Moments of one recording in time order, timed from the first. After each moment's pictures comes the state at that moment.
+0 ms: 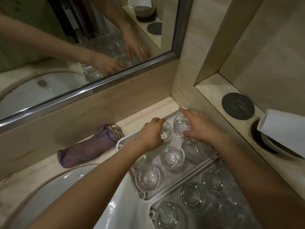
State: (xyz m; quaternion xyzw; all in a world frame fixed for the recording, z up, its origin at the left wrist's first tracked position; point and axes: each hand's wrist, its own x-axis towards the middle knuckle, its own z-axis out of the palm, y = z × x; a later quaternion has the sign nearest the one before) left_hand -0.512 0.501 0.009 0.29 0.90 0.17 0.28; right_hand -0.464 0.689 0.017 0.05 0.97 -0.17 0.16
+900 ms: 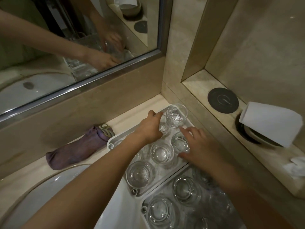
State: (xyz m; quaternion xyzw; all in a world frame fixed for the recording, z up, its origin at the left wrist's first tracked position) left_hand -0.509 0.529 0.011 0.26 0.90 0.19 0.28; right_hand -0.380 0.670 0.030 0.06 0.98 -0.09 0.15
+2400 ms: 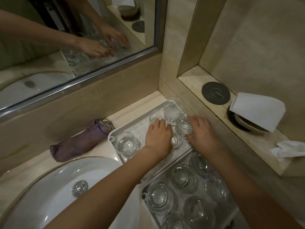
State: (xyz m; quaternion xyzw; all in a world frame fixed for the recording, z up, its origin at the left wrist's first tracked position) left_hand -0.432 0.537 0.022 0.37 0.92 -0.01 0.13; right_hand -0.372 0.691 -0.001 0.13 0.98 -0.15 0.06
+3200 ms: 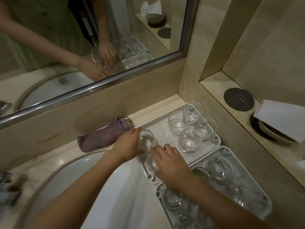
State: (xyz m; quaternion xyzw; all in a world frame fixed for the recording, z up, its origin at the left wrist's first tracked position) left_hand -0.467 0.394 0.005 0.22 0.94 0.12 0.24; right_hand -0.359 0.545 -0.002 -0.13 0.99 -0.04 0.10
